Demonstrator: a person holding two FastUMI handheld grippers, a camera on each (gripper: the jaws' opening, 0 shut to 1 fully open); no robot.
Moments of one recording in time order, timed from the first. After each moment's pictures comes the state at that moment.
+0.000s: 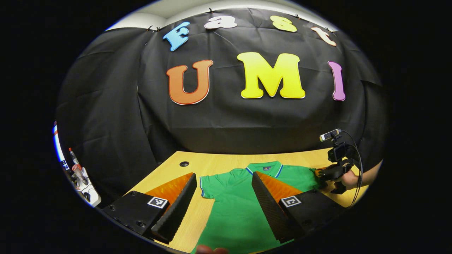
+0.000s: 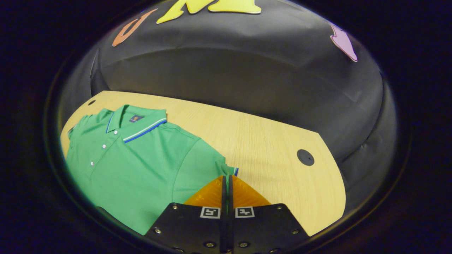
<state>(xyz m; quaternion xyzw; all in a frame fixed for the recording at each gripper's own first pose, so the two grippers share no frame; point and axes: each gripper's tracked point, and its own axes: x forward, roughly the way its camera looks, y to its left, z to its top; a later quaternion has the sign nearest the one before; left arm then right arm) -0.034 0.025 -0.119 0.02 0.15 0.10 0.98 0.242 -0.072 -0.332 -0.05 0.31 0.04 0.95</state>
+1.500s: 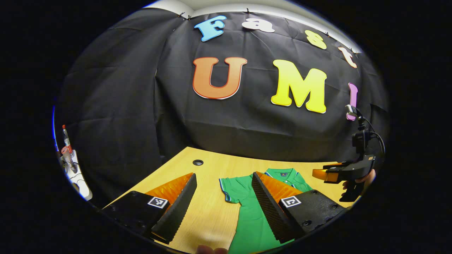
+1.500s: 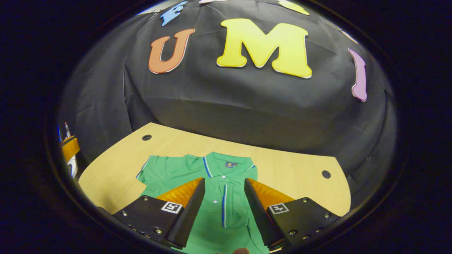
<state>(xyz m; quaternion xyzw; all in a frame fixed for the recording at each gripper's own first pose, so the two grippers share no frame) -0.025 0.136 -0.147 -0.07 0.14 0.07 0.99 0.123 0.118 -0.156 -0.03 0.22 0.12 0.97</state>
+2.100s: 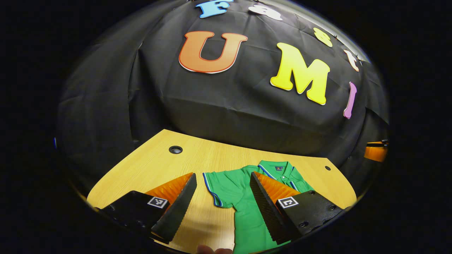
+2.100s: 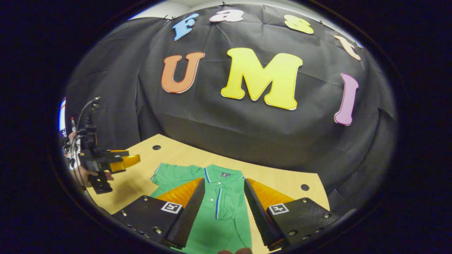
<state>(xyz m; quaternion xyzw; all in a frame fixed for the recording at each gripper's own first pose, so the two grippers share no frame) 0.062 0.147 -0.218 -0.12 0.18 0.00 0.98 0.041 0.091 -0.068 -0.04 0.16 0.13 0.98</state>
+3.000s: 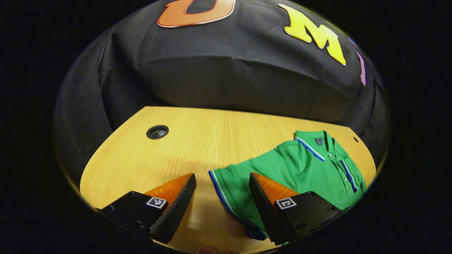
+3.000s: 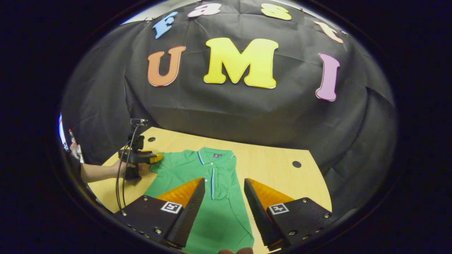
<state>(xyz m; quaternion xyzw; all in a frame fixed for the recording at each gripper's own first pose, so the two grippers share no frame) 0.157 0.164 -0.364 -0.02 0.32 -0.01 0.95 0.002 0.046 -0.101 0.01 0.22 0.09 0.97</state>
